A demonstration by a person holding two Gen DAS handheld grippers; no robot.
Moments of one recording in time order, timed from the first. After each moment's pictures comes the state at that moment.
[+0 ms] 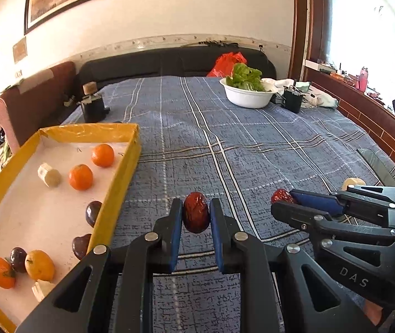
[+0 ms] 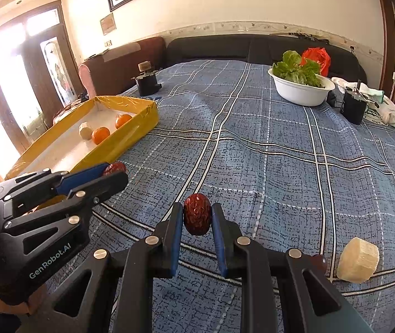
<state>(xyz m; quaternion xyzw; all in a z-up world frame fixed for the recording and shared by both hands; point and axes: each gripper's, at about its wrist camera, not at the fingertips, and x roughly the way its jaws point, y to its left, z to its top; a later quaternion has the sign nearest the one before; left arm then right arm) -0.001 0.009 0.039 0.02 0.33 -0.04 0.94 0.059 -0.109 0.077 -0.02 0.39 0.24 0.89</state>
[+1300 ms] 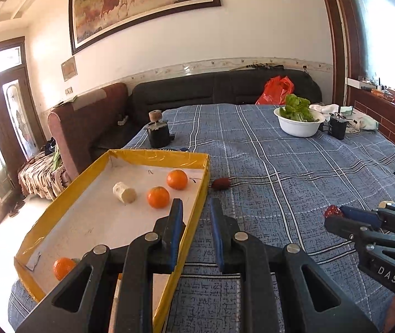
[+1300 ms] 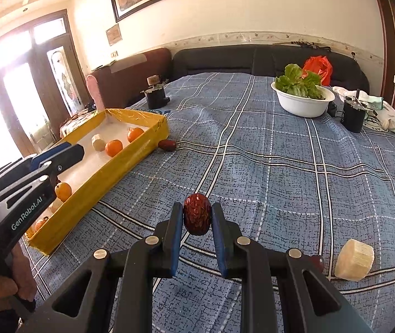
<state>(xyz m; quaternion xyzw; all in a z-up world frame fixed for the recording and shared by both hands) -0.030 0.034 0.075 0.05 0.28 0.09 0.96 0.047 -0.114 0.092 0.00 0.37 0.26 0.89</state>
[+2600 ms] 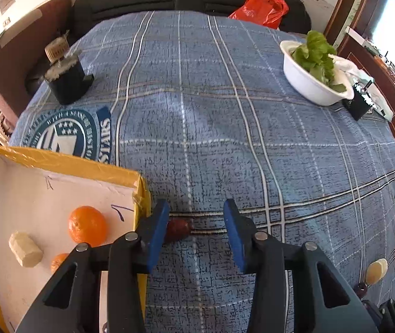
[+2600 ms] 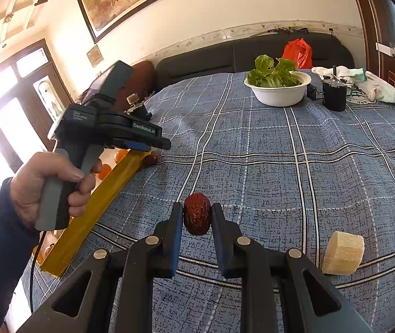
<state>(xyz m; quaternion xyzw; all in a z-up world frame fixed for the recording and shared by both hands) 0.196 0.044 0.029 -0.03 0.54 -0.02 0.84 0.062 -0.151 0.095 0.08 0.38 0.24 0.89</state>
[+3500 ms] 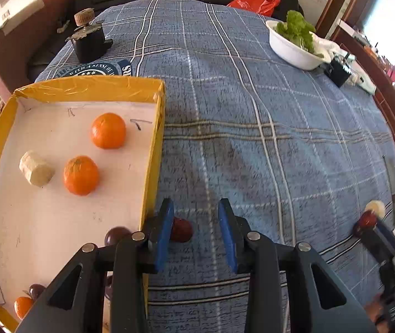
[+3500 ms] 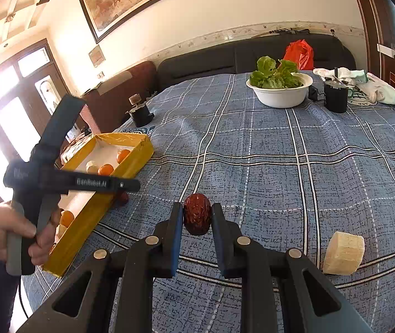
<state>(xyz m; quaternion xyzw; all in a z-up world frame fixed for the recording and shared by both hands) 0.109 0.060 0.029 -0.03 0.55 -0.04 0.83 0.060 -0.150 0.097 0.08 0.37 0.24 0.89</state>
